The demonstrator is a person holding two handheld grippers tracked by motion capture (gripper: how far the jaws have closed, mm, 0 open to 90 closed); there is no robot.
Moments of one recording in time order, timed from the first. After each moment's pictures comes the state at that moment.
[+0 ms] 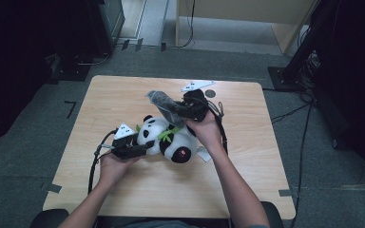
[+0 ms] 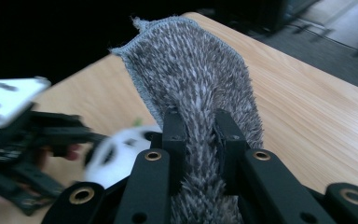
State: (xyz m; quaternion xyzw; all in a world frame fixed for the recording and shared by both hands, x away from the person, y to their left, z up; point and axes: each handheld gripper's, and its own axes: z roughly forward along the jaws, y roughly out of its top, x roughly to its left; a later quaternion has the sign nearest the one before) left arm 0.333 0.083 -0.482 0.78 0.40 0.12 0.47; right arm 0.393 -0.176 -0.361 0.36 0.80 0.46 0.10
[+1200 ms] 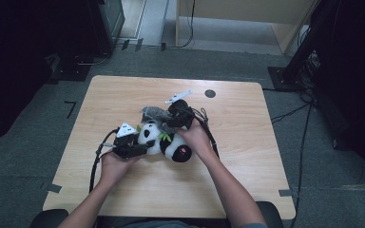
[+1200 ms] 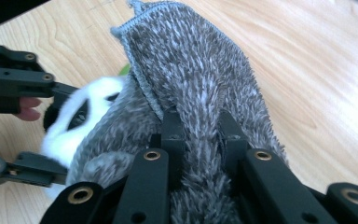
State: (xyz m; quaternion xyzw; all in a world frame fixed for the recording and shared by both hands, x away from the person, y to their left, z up) left arm 0.336 0.079 -0.480 0.78 0.41 0.12 0.45; right arm 0.411 -0.144 -0.419 0.35 0.86 0.37 0.08
